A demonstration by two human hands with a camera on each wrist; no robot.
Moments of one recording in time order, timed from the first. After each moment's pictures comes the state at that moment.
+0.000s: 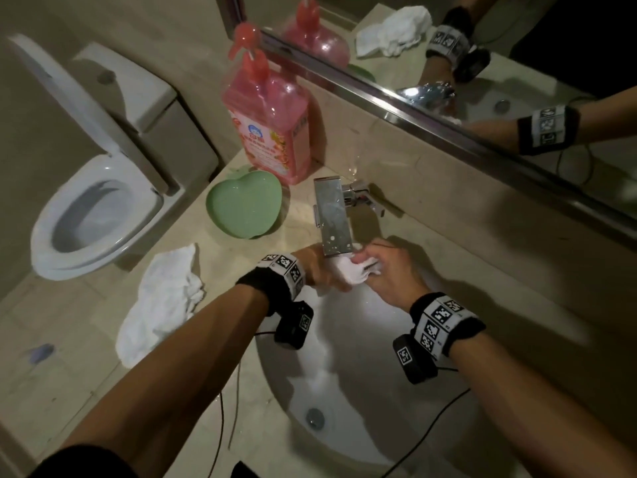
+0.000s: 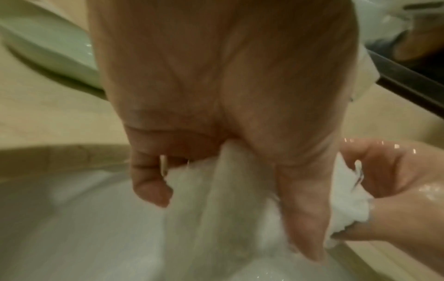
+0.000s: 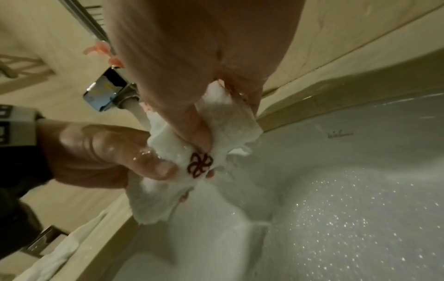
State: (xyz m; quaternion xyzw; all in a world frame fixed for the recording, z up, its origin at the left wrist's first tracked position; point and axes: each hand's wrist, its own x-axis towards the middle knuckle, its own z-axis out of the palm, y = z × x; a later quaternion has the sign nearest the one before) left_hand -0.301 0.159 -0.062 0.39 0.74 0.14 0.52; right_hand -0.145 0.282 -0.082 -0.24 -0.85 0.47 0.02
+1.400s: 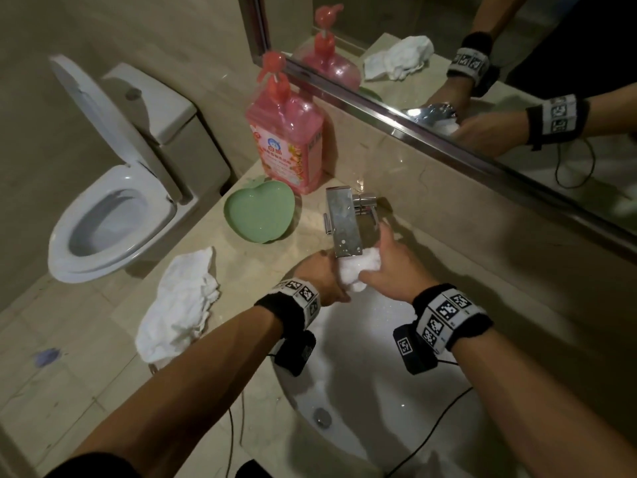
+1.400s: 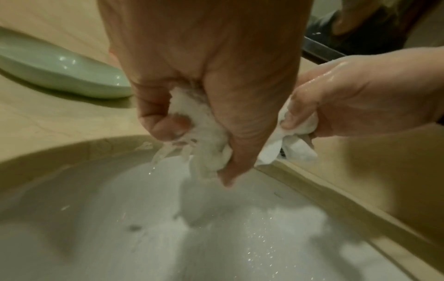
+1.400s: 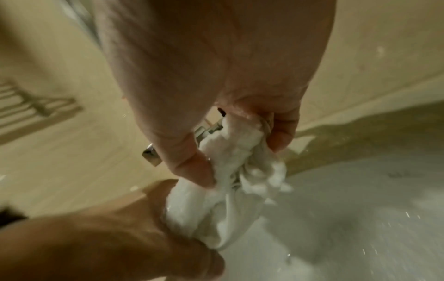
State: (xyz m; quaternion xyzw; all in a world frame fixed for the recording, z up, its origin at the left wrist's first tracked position) left_hand -0.277 0.137 -0.063 0.41 0.85 0.09 0.32; right_hand -0.163 0.271 -0.016 -0.31 -0.85 0.41 -0.11
